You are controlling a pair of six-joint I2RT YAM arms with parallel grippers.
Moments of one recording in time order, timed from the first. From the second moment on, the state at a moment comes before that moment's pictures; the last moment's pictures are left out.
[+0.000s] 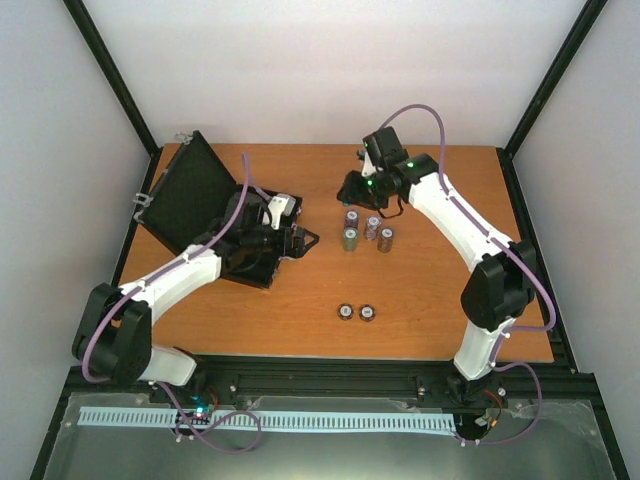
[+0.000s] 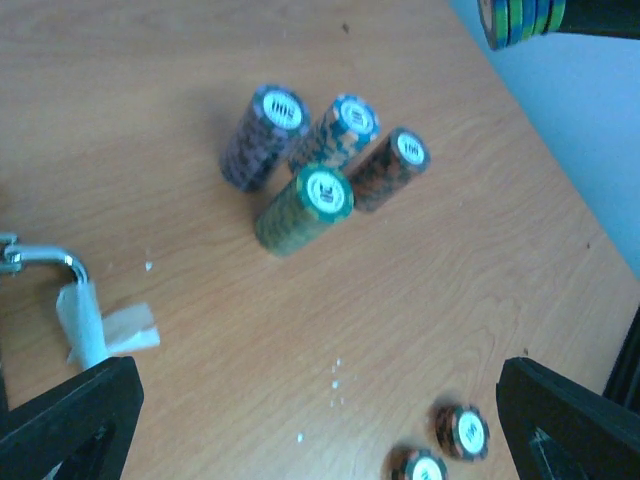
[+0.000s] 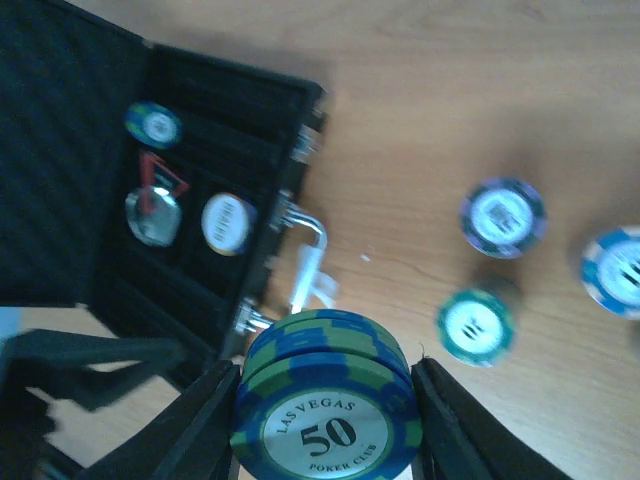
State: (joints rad) left arm -0.44 1.39 0.90 -0.20 0.48 -0.29; right arm 0.49 1.78 1.68 -0.88 -0.26 0.54
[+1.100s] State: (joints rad) left arm -0.56 1.60 0.85 0.72 0.19 -0.41; right arm 0.49 1.87 1.85 -0.82 -0.48 0.68
